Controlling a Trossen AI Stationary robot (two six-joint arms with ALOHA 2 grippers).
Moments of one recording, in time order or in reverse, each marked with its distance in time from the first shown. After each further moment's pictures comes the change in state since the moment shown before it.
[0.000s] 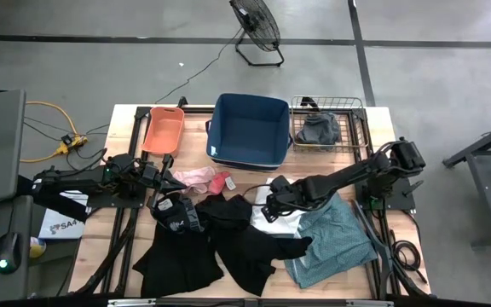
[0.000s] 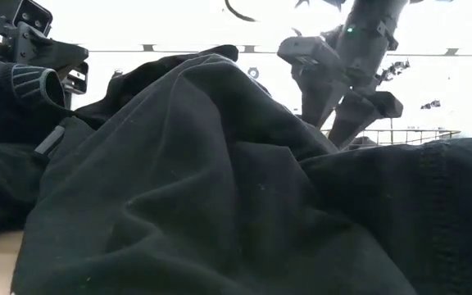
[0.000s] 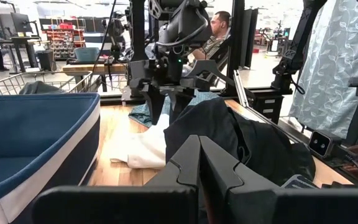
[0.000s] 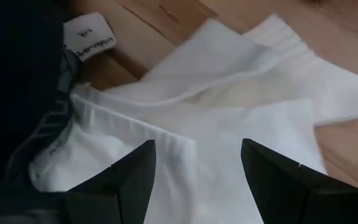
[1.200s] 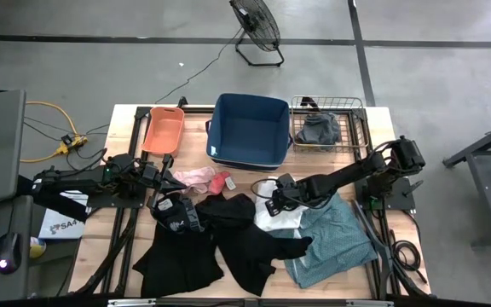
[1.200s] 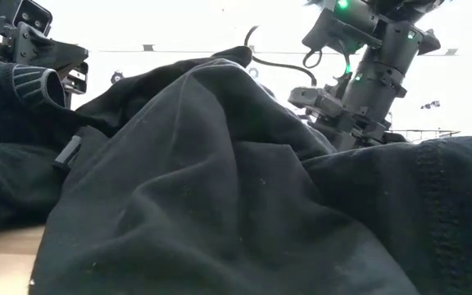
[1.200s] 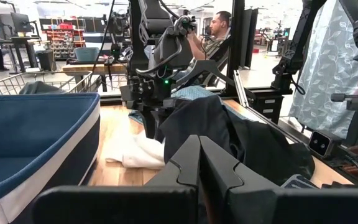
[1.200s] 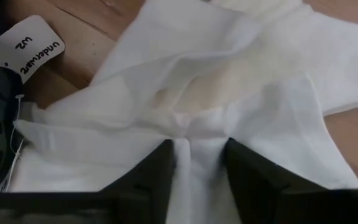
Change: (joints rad) left arm 0.000 0.000 0.000 0.000 0.000 0.000; right arm -0.063 0.000 -0.222 0.252 -0.027 0.067
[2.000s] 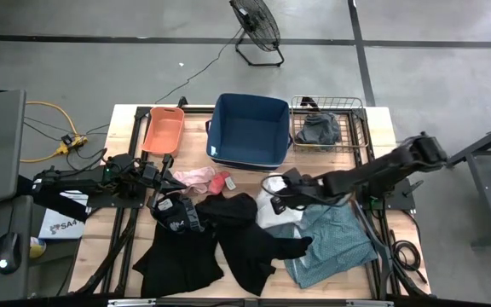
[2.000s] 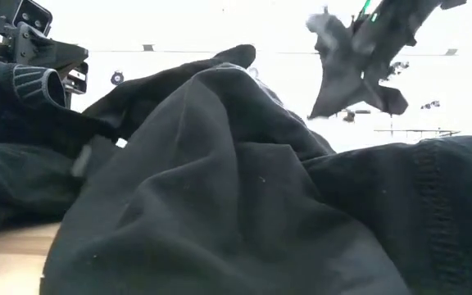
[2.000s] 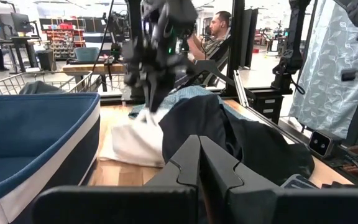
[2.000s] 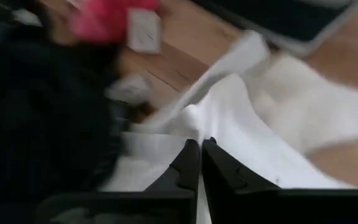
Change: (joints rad) left arm 0.000 0.000 0.000 0.000 0.000 0.000; right arm 0.071 -0.240 -0.003 0.003 0.171 -0.078
